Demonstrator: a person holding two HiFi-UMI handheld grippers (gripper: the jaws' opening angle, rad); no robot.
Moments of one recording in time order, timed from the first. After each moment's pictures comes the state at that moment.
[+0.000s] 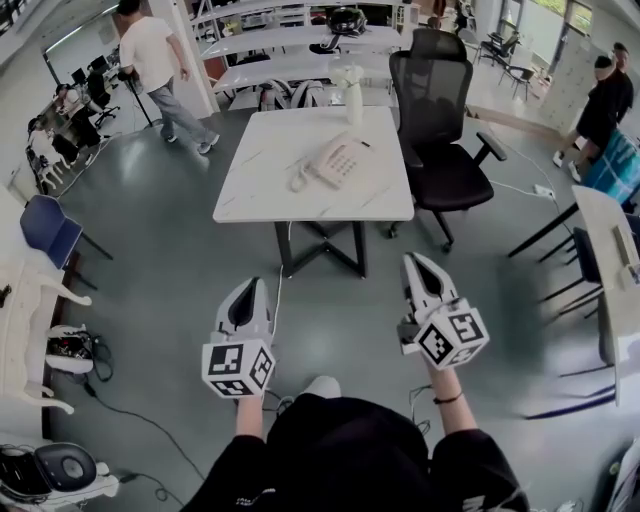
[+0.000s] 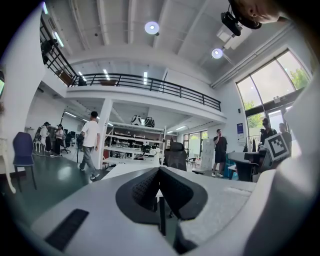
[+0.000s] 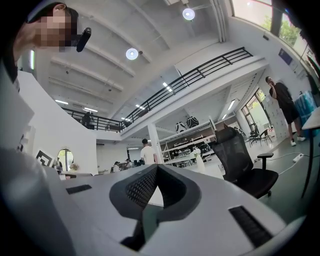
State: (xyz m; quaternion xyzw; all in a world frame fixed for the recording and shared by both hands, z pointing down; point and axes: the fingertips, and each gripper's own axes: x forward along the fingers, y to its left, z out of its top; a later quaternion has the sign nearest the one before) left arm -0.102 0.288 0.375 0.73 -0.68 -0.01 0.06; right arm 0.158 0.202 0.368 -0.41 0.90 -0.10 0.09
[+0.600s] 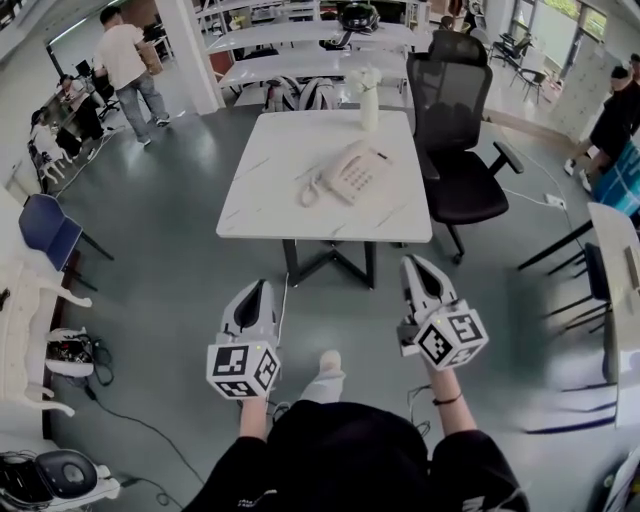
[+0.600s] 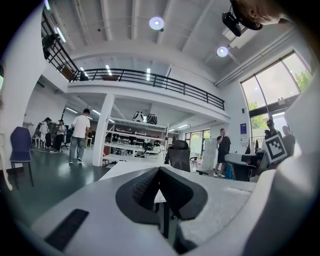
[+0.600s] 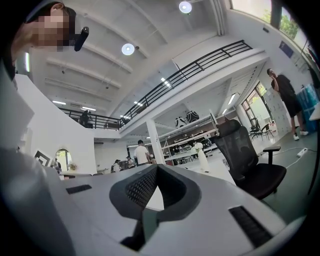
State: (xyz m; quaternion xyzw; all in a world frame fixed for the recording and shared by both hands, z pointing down) left arm -0.141 0.202 0.403 0.73 -0.68 -0.01 0.08; right arm 0.108 0.108 0.399 -0.40 0.90 -0.12 0.08
